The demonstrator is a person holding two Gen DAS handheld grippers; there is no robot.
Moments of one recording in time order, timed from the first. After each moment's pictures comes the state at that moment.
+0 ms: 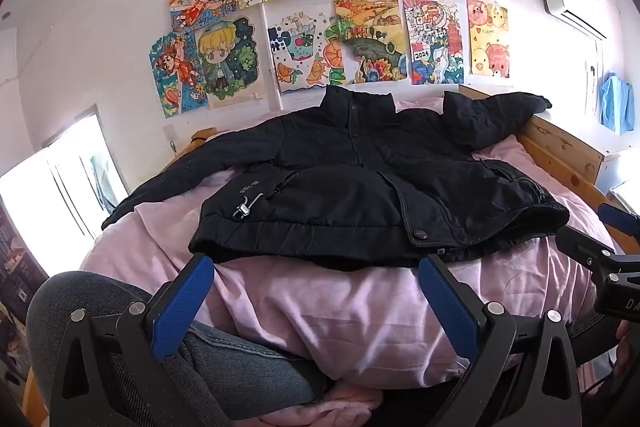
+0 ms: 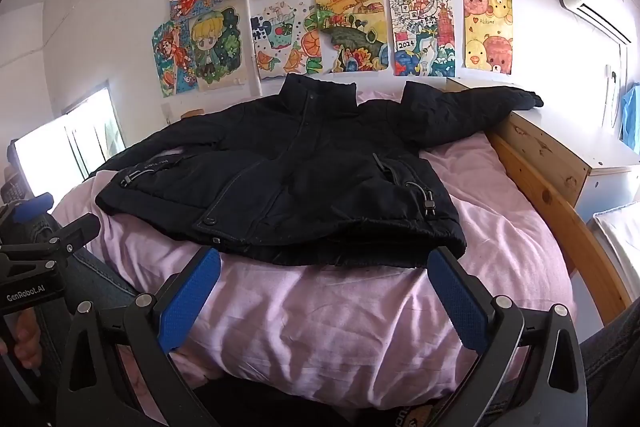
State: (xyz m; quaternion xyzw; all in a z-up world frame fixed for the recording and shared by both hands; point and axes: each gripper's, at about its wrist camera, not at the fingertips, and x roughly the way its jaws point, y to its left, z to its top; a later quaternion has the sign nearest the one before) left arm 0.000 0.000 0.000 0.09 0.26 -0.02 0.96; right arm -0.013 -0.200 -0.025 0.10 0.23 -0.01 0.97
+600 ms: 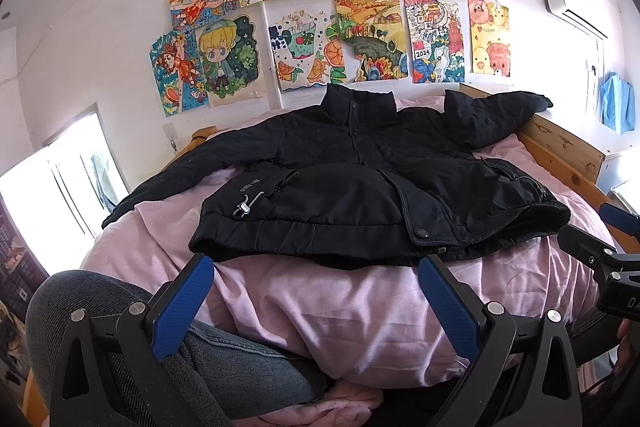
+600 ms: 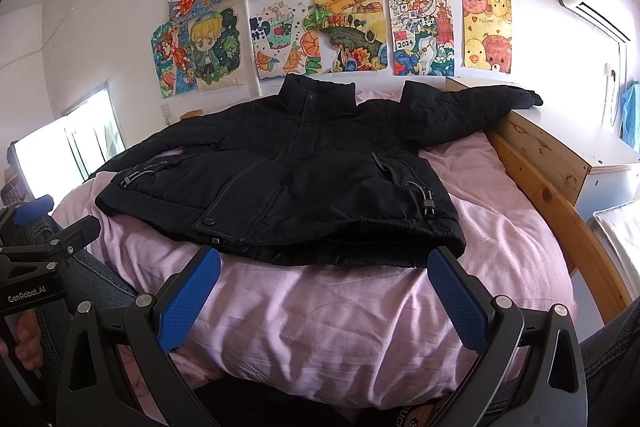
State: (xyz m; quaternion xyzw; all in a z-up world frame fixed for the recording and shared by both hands) left arm 0.000 0.000 0.000 0.09 0.26 -0.02 0.96; right arm -0.012 -0.198 -0.023 0.10 0.23 -0.01 0.97
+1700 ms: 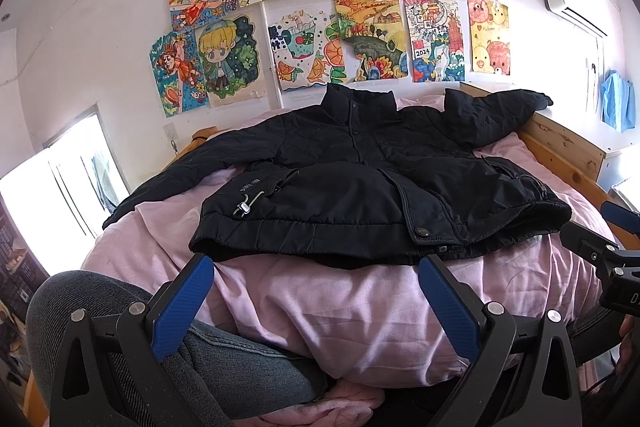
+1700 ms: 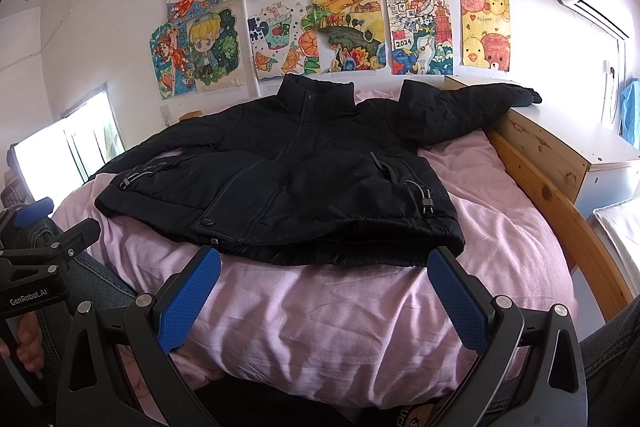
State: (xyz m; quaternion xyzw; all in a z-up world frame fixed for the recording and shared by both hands) left arm 0.000 0.000 0.000 0.09 0.26 -0.02 0.96; right arm -0.012 -0.195 -0.021 0.10 0.23 -0.01 0.97
